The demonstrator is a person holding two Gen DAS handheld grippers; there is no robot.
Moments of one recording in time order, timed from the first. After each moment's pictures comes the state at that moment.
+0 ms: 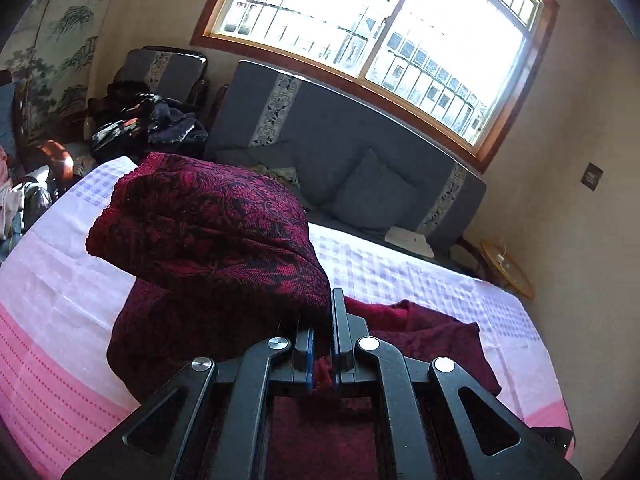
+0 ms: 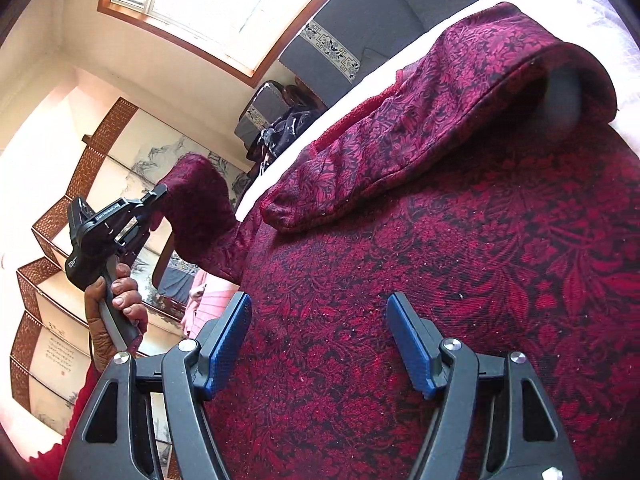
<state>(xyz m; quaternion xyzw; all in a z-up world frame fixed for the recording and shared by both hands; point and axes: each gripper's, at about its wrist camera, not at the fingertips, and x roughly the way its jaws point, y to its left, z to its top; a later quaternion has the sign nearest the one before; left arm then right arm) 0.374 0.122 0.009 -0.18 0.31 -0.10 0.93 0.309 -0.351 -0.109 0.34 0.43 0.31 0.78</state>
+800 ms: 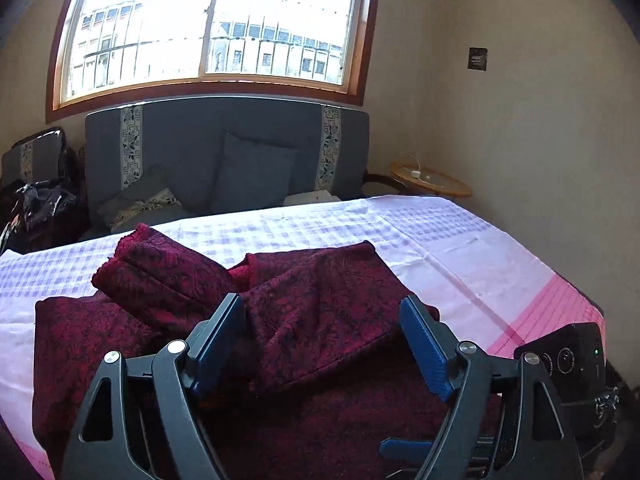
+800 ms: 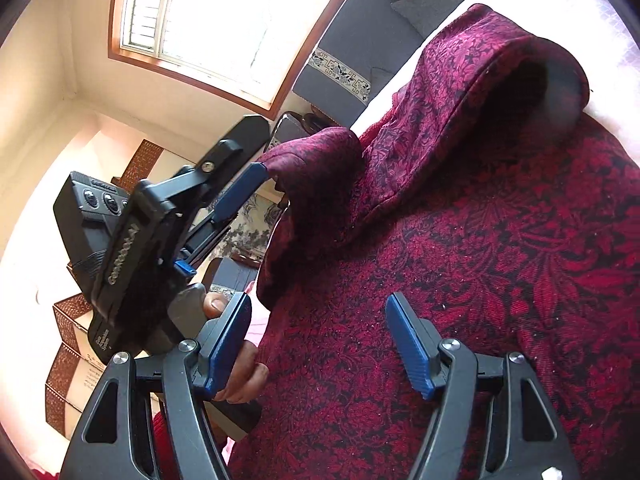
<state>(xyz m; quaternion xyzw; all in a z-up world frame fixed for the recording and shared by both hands) 0.340 -0.082 -0.024 -0.01 0.26 -0.28 0.92 0.304 -0.388 -0.122 0.41 0.38 0.32 0.76</state>
